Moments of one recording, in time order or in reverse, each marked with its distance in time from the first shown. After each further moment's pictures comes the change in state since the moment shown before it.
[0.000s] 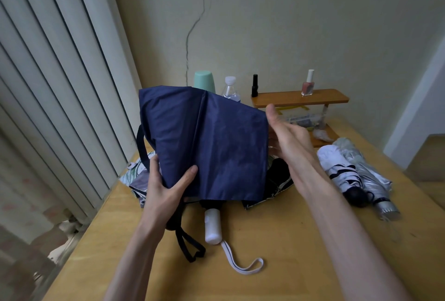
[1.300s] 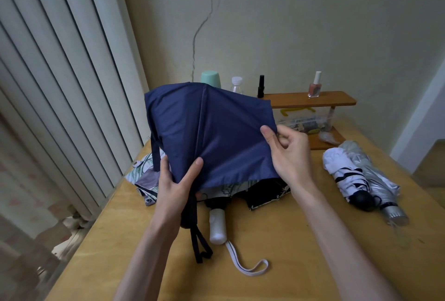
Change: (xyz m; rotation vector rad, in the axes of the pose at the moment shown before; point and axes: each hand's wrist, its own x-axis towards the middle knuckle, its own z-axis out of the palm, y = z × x) left_hand 0.004 -0.005 0.012 -0.171 0.058 -0.083; right_hand 0.011 0.040 0.007 -0.207 0.070 -0.351
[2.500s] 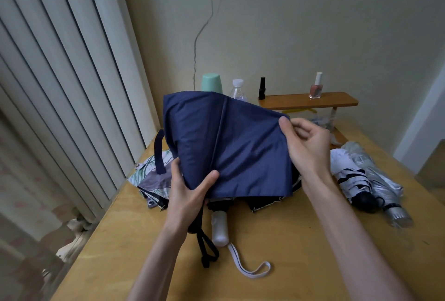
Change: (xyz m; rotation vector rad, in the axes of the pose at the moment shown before) left_hand 0.001 -0.015 0.004 0.220 -0.082 0.103; right_hand 0.008 -0.015 -0.017 0.168 0.186 0.133
